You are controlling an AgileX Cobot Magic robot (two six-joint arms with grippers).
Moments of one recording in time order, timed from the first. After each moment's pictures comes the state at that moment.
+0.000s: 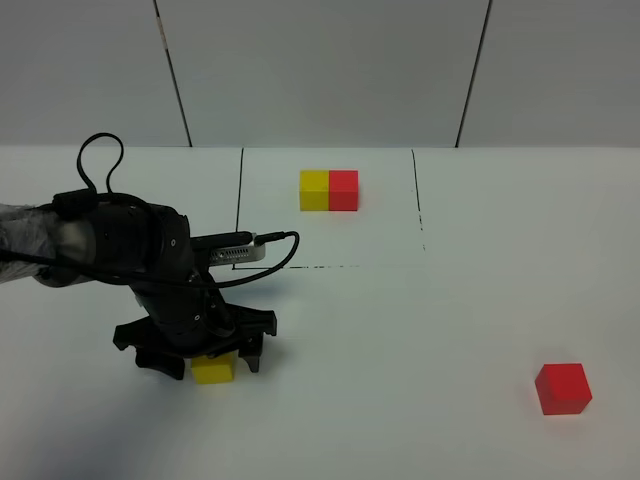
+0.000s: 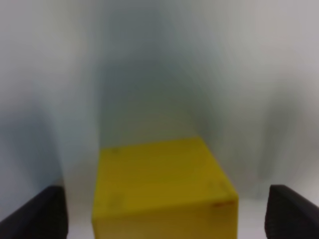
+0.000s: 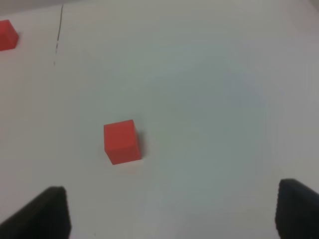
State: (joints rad) left arm -0.42 2.02 -1.16 -0.13 0.61 -0.31; right arm 0.00 -0.01 -0.49 -0.03 1.05 0.04
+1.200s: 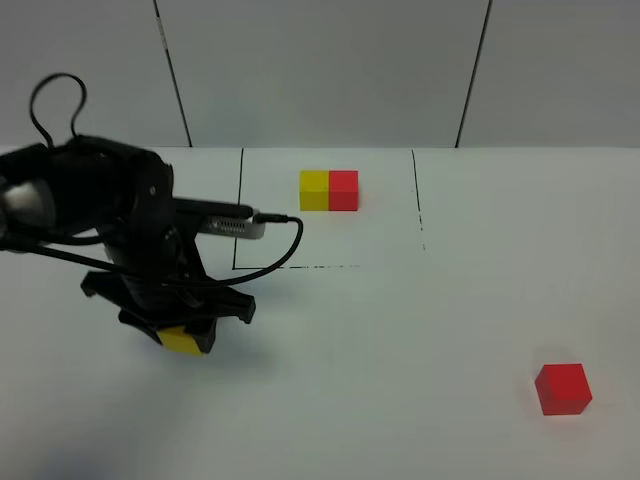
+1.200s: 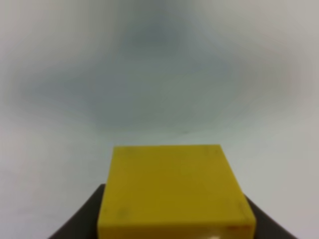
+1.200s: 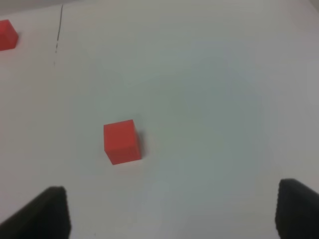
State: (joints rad) left arm -0.42 1.88 -1.28 0.00 0.91 -0.10; right arm 0.00 -0.01 -0.49 -0.03 1.05 0.04
